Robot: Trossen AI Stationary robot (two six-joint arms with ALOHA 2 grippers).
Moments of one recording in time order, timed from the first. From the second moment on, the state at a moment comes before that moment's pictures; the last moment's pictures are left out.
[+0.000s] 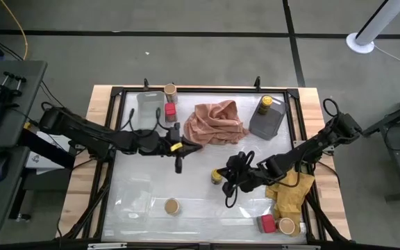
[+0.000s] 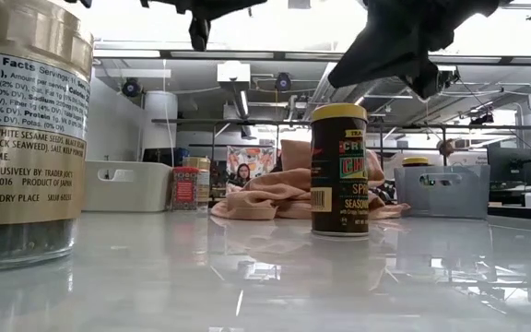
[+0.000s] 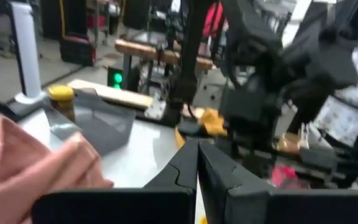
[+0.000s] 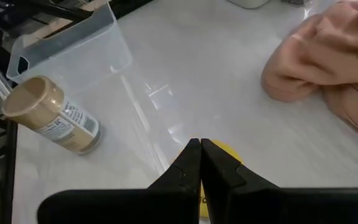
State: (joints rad) left arm -0.18 1.35 0.79 0.46 -0.27 -0.22; right arm 0.47 1.54 0.93 -0.12 0.58 0.81
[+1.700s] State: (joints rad) left arm -0.18 1.29 0.79 0.36 -0.33 -0.22; right arm 0.42 1.56 0.93 -0.12 0.49 0.80
